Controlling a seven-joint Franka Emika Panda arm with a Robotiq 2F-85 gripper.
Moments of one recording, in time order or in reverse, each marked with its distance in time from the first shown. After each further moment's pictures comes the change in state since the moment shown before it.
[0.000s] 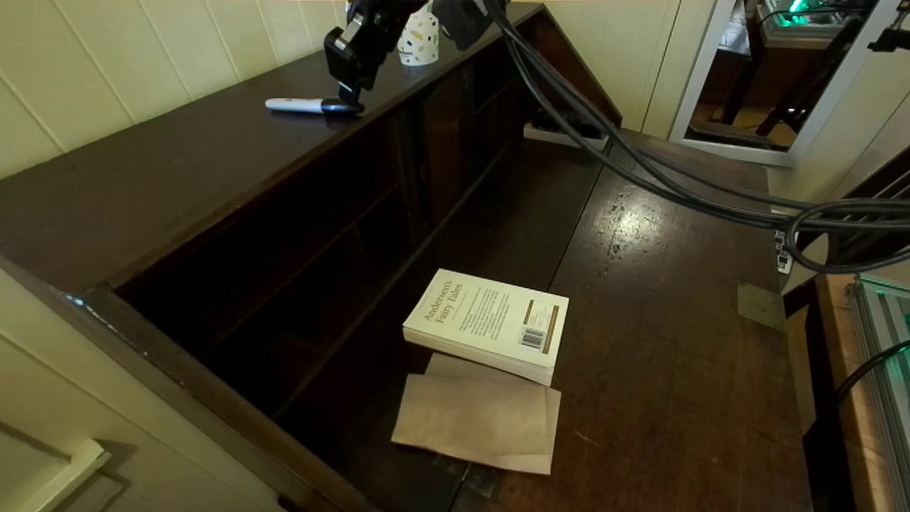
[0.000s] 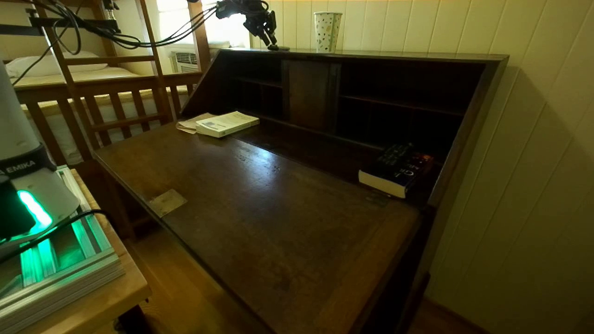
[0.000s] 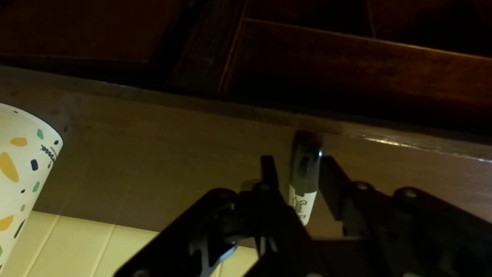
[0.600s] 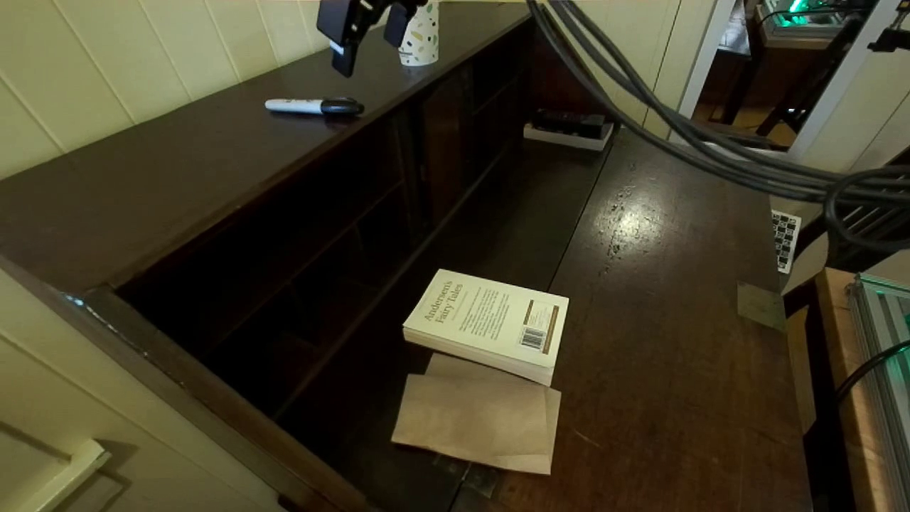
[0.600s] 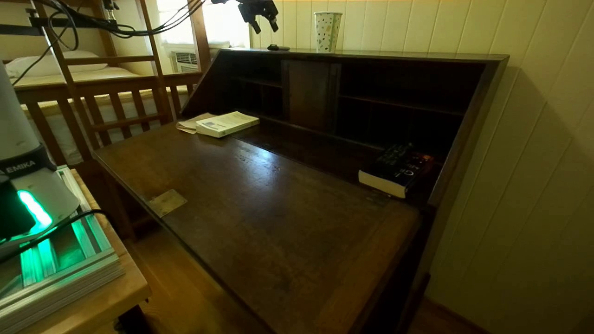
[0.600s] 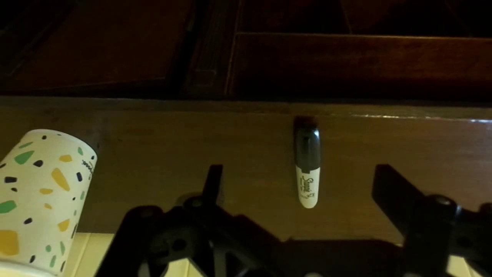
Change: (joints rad) arm -0.011 -0.077 0.006 0.001 0.136 -0.112 -0.005
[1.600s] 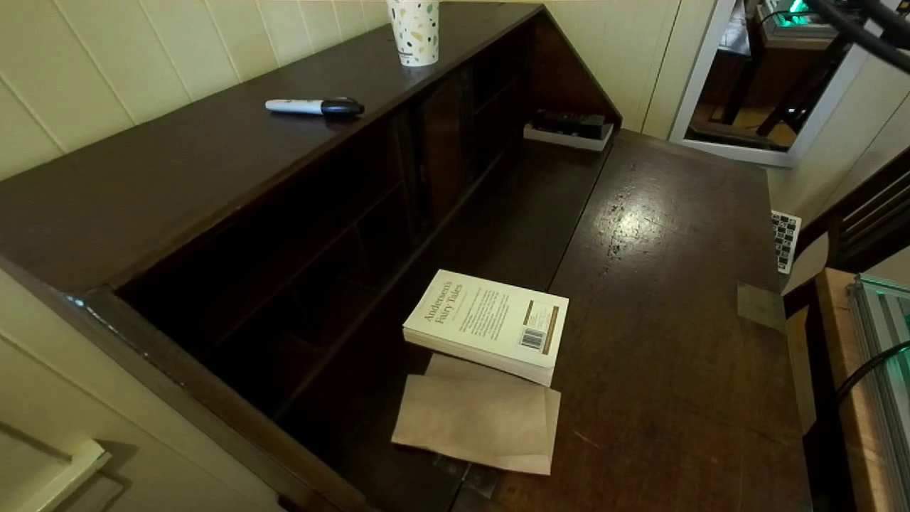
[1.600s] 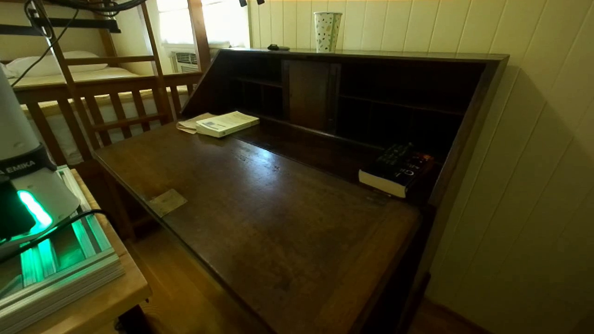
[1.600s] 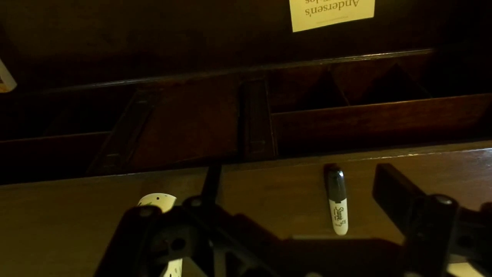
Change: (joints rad) arm -0.073 -0.220 0.002 -0.011 0.154 -0.423 -0.078
